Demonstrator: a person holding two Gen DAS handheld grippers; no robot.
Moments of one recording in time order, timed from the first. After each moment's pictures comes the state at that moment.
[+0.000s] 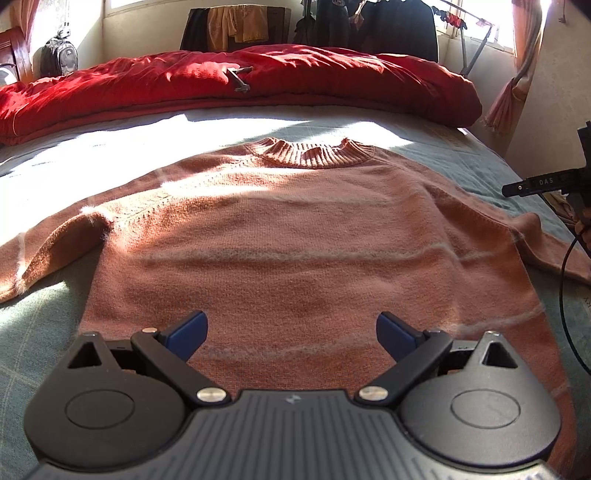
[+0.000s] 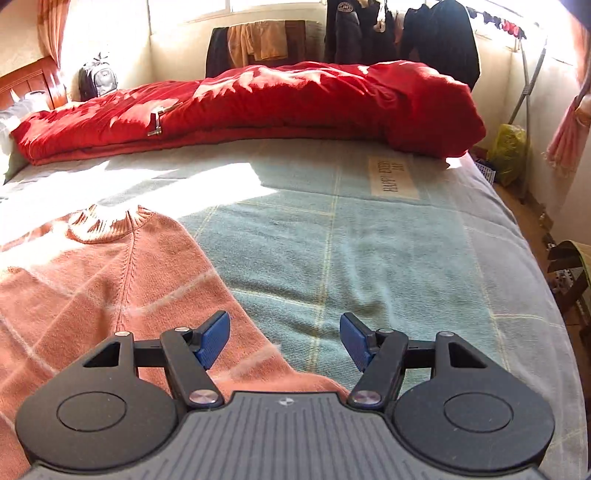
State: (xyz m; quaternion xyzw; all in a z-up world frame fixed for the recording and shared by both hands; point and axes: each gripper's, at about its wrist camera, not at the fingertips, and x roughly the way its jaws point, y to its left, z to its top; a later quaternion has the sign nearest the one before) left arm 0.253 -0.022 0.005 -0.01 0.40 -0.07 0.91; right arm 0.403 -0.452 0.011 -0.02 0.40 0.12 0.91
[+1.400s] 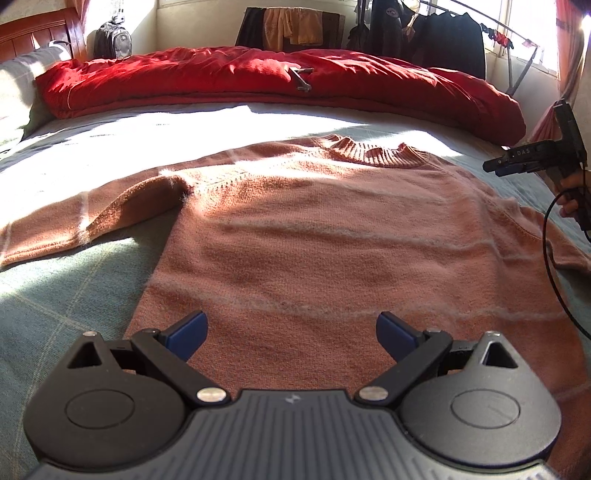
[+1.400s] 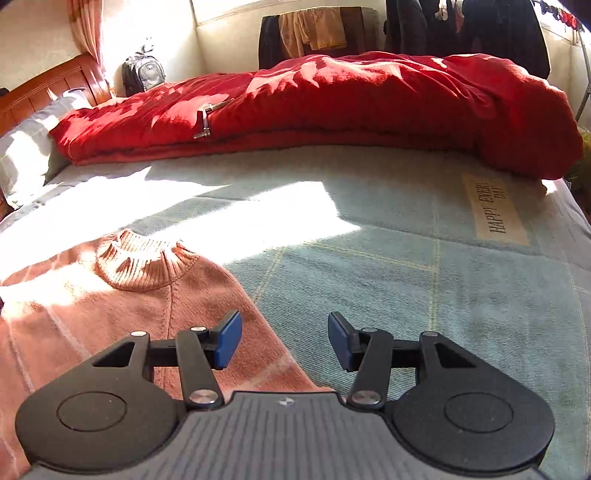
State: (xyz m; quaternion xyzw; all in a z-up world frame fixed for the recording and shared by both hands) left arm 0.220 0.016 -0.003 -0.04 0.39 0.01 0.92; right arm 0.500 -0.383 -0.005 -0.02 0.41 0.22 0.88
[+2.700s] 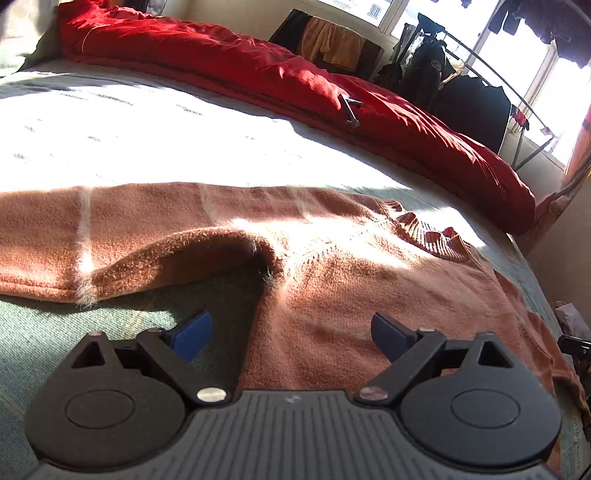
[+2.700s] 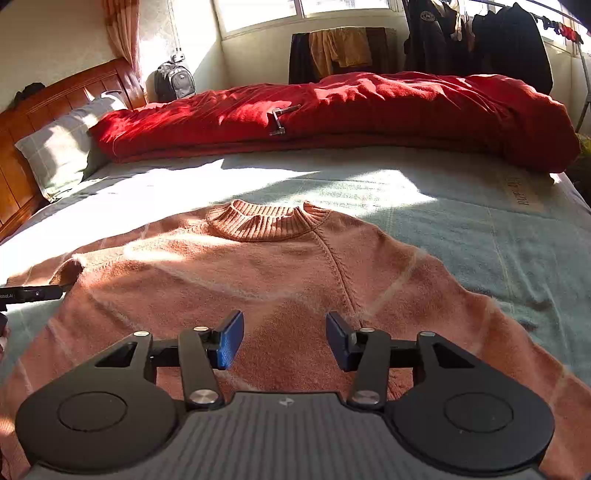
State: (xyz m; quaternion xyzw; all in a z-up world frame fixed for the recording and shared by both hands) left arm 0.318 0.145 -0.027 -0.20 0.37 -0.04 0.91; right arm 0.318 -0.313 0.036 0.02 0.37 0.21 0.90
